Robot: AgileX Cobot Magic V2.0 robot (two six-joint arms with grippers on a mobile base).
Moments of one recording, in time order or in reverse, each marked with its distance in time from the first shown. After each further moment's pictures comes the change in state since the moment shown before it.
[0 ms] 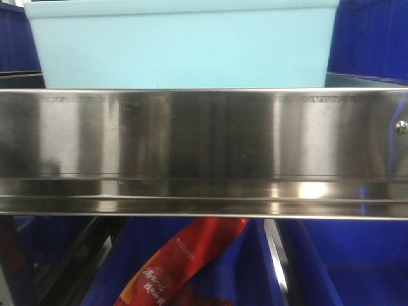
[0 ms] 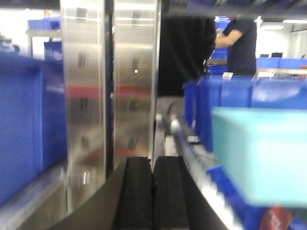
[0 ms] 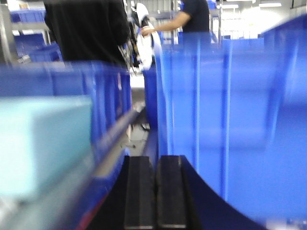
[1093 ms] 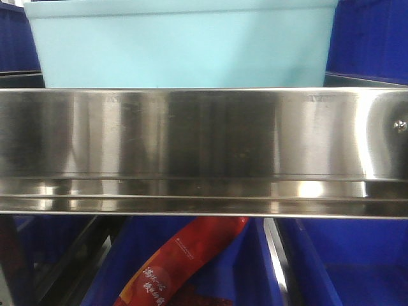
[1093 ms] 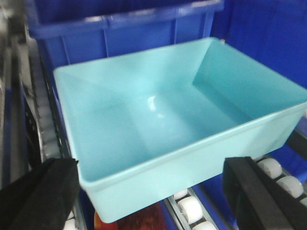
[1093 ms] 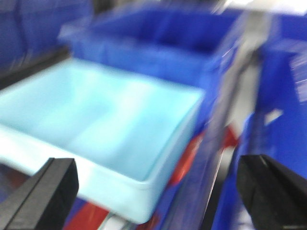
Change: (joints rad) left arm -0.407 1.033 -0.953 -0.033 0.558 0.000; right arm 0.327 0.979 -0.948 0.076 0.526 -0.086
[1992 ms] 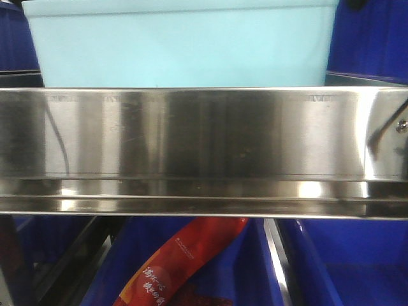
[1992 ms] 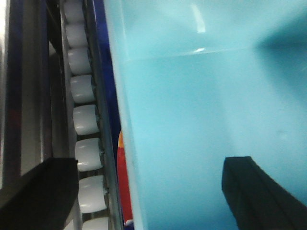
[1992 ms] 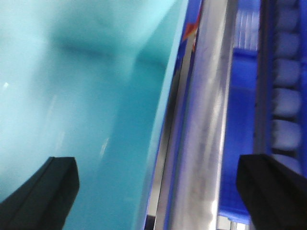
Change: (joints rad) left arm 0.163 0.706 -0.550 0.051 0.338 -0.124; right arm 0.011 0.793 -0.550 -0.219 0.343 0.326
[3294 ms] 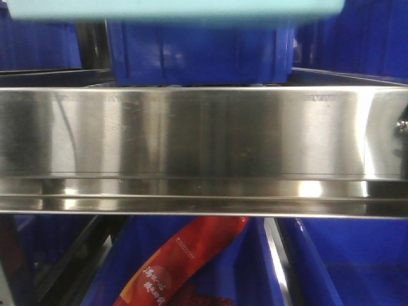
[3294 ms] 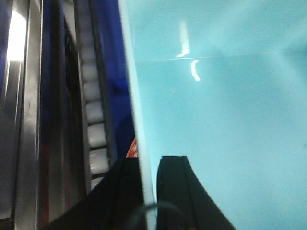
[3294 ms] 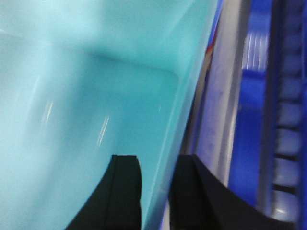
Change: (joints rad) left arm -0.045 -0.190 0.000 0.045 0.003 -0.018; right arm 0.006 -0.148 -0.003 0.040 -0.001 -0.013
